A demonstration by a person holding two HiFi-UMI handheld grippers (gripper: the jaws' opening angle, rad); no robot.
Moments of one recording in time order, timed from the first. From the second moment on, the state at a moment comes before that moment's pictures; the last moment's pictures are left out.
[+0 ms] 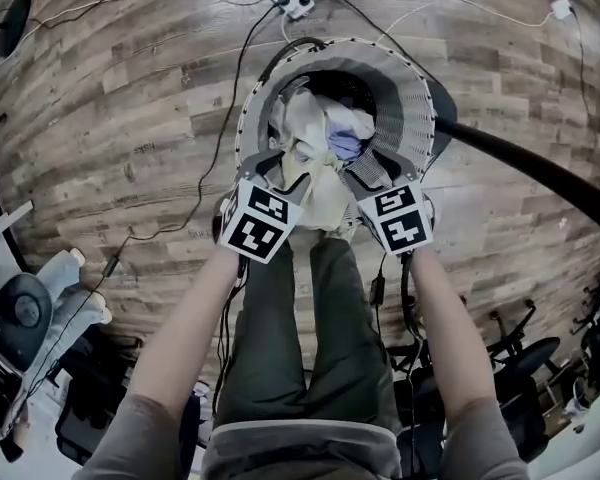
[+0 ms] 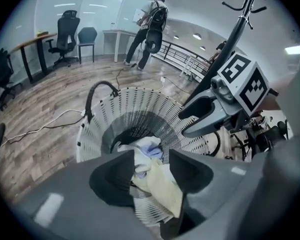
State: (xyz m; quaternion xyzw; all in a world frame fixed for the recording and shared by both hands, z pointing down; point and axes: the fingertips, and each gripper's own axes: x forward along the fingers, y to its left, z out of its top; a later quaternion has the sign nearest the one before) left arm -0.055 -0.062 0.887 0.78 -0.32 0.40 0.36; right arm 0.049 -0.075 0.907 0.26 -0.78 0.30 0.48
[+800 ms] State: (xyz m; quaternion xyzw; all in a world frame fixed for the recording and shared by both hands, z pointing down) left arm -0.003 -0.016 1.047 0.72 -0.20 0.46 0.47; right arm 0.047 -0.031 1.133 0.11 -0.73 0.35 0.58
